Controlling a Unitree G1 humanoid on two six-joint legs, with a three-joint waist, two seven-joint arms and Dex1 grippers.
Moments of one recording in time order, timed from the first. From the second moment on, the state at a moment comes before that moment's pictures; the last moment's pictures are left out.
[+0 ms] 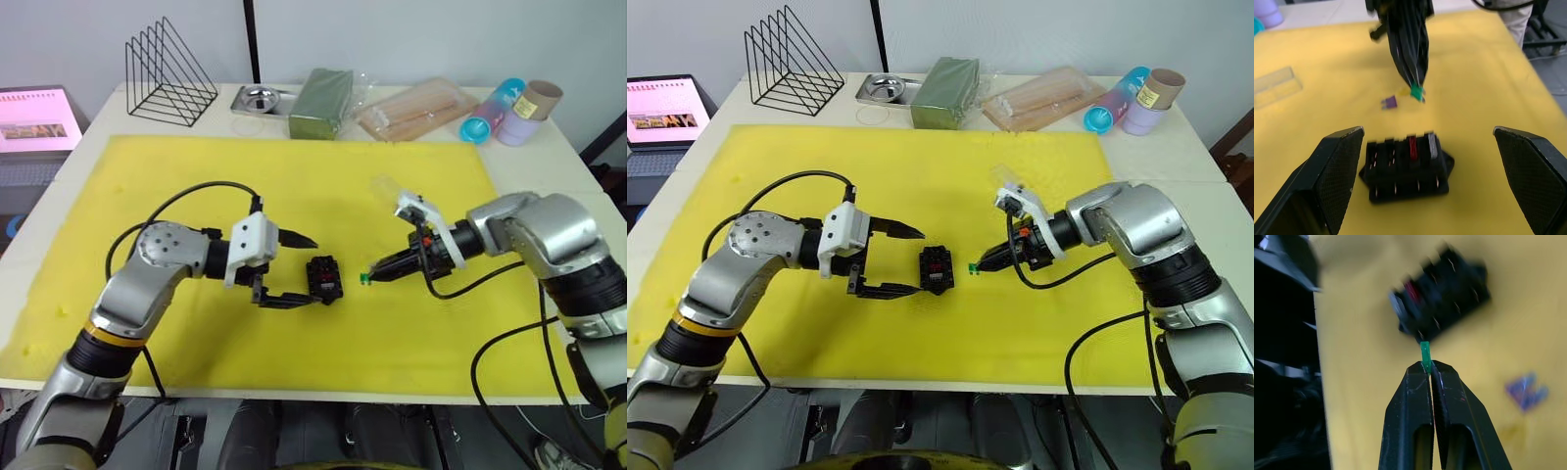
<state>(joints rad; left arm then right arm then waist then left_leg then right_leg) -0.48 0.68 -0.21 -0.23 -0.37 0.32 -1.20 -0.86 -0.83 0.34 -0.09 0.52 1.15 1.27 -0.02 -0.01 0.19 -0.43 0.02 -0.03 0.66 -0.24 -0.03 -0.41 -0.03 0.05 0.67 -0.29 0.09</state>
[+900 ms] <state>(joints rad) -0.47 0.63 -0.21 -0.16 -0.31 0.28 -1.16 -0.86 -0.69 0.42 -0.12 0.32 0.73 1.20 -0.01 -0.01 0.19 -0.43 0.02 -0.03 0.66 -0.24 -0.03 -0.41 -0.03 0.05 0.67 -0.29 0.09</state>
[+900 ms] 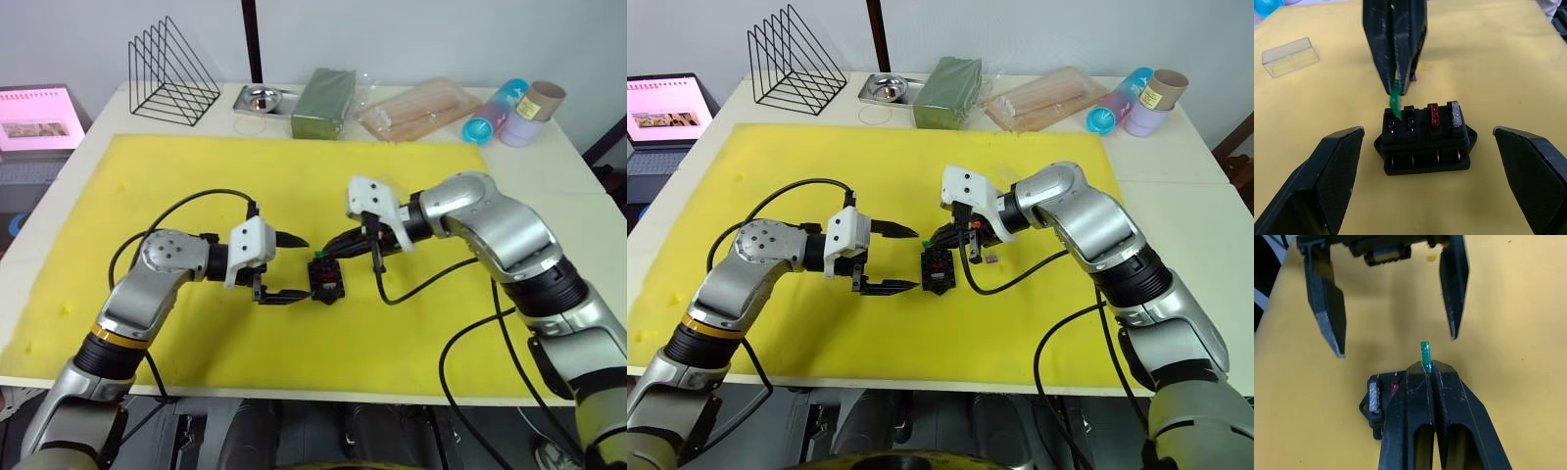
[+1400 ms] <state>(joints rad) -0.47 0.63 -0.21 -0.17 -0.31 0.28 -1.15 -0.81 -0.69 0.42 -0.07 0.26 0.61 1.23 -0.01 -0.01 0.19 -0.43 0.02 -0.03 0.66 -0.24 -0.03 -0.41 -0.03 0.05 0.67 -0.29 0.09</state>
